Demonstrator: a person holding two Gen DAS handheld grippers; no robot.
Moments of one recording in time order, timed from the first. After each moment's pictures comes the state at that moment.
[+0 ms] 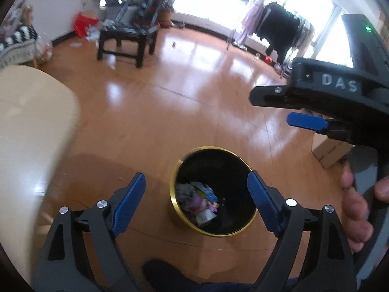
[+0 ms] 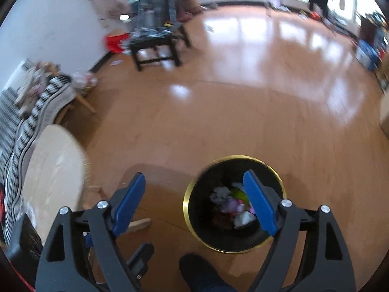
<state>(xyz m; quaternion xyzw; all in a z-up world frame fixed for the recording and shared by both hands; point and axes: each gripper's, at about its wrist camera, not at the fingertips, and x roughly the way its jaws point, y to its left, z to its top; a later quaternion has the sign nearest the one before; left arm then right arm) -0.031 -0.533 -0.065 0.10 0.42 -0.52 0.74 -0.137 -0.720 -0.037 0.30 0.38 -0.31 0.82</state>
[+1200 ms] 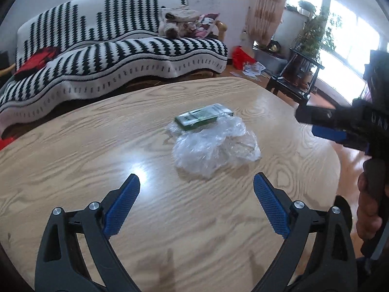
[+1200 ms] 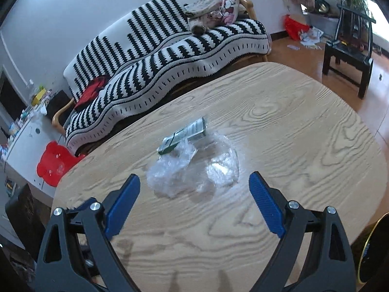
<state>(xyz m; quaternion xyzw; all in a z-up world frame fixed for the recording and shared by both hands) 0.117 -0.098 -0.001 0.01 0.38 -0.17 0.91 0.128 -0.337 0.019 0.20 0.40 0.08 0.89</state>
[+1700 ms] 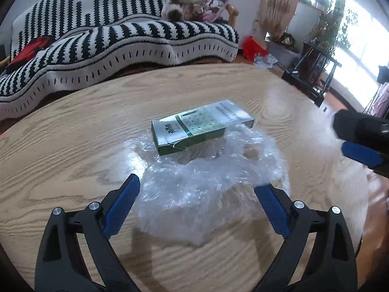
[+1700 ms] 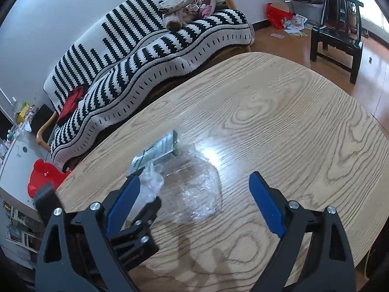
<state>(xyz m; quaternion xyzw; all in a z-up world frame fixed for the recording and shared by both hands) 0.213 -0.152 -0.064 0.00 0.42 -0.14 0.90 0.175 -0.357 -0.017 0.22 0.41 0.04 0.88</state>
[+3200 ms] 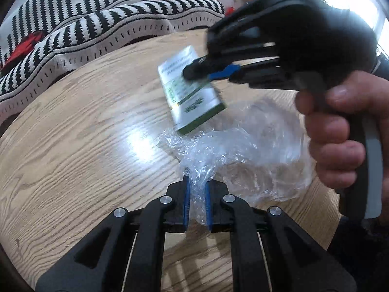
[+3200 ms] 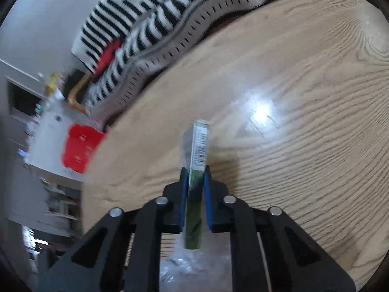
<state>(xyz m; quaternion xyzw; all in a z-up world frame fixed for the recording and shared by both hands) 0.103 -0.030 -0.052 0.06 0.47 -0.20 0.86 0.211 -0.197 -0.052 0.28 0.49 0.20 0.80</state>
